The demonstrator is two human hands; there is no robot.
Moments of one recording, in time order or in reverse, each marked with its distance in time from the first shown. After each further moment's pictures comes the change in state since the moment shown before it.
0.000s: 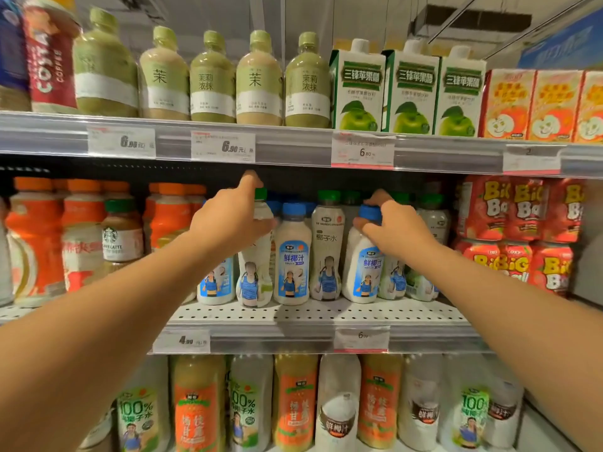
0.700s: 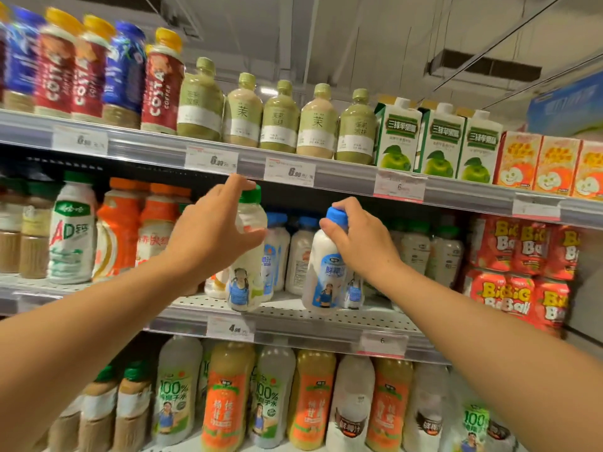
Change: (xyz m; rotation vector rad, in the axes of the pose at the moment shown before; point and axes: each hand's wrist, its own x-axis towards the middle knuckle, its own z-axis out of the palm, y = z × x) left_hand -0.083 -0.058 -0.091 -0.166 0.262 0.073; right_hand -0.049 -0.139 -0.006 0.211 0.089 -0.254
